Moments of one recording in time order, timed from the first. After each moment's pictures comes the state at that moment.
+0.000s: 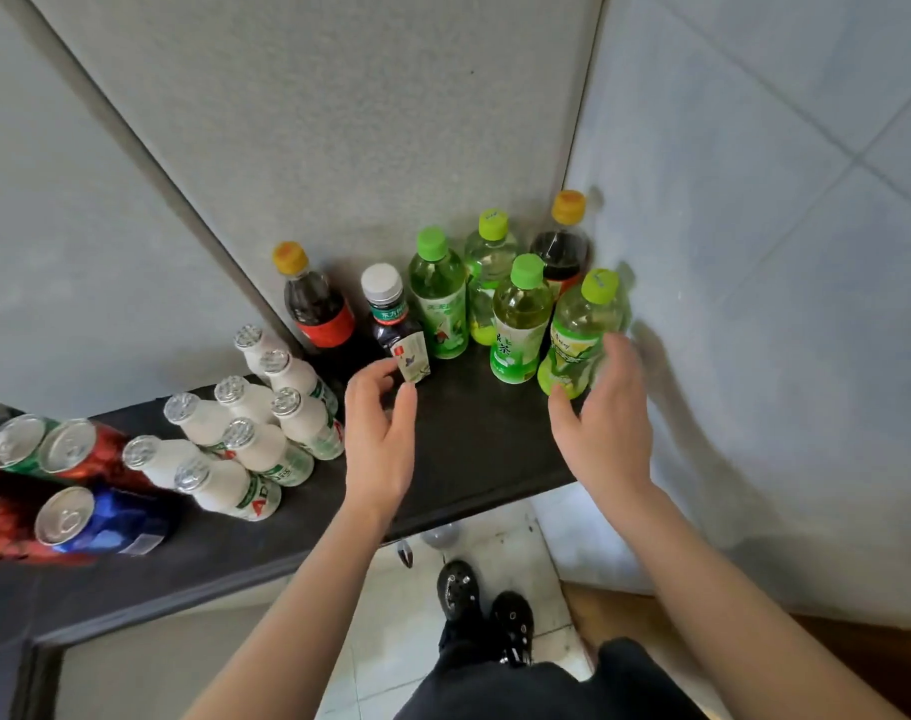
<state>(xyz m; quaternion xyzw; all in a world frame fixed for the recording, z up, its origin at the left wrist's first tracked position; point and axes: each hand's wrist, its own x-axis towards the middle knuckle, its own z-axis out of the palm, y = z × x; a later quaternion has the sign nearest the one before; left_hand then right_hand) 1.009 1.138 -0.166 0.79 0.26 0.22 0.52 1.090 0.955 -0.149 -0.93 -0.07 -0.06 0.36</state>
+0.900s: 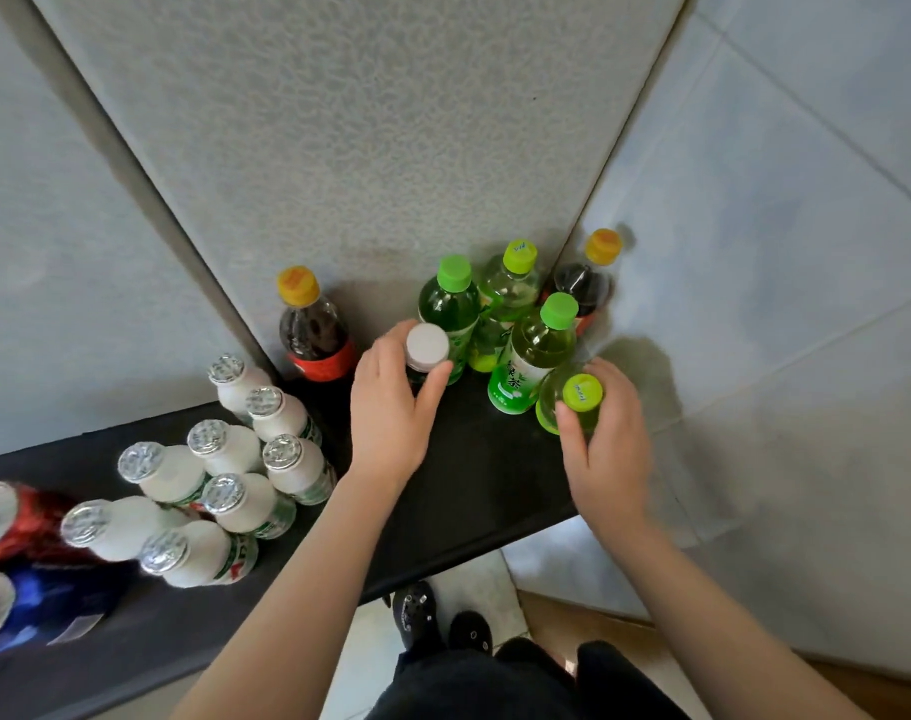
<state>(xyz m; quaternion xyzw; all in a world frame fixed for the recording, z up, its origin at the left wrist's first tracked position) 1.081 1.188 -0.167 0.88 0.13 0.25 0.39 1.106 0.985 -0.161 -0.91 -0.14 -0.15 0.35</state>
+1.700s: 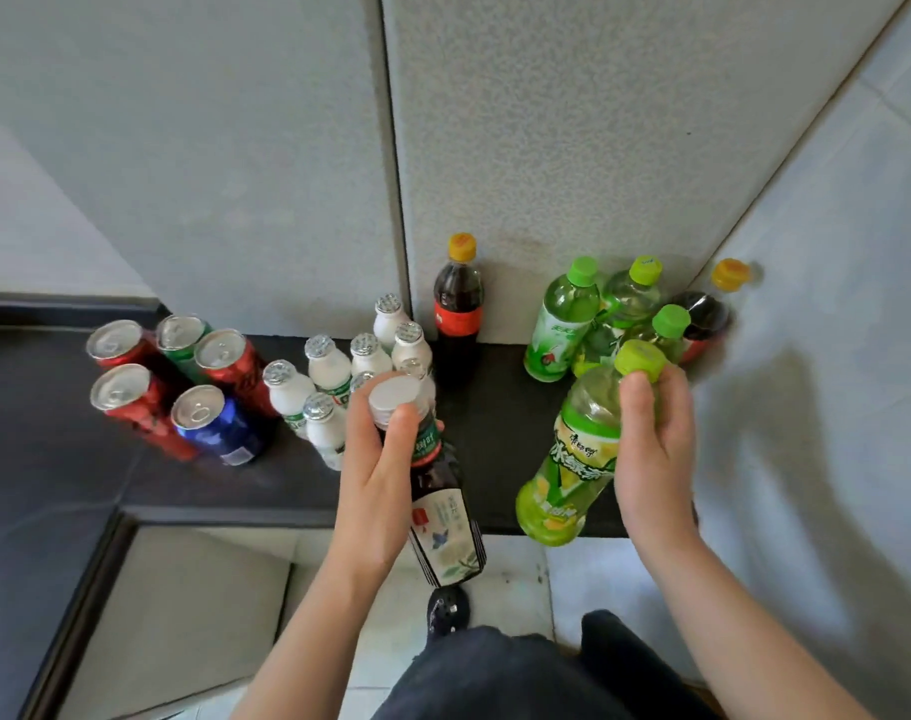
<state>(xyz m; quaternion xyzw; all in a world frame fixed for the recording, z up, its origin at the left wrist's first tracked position) 0.915 1.166 -0.101 0.65 0.27 0.33 0.63 1.049 1.023 -0.097 -0.71 -0.18 -0.02 0.68</state>
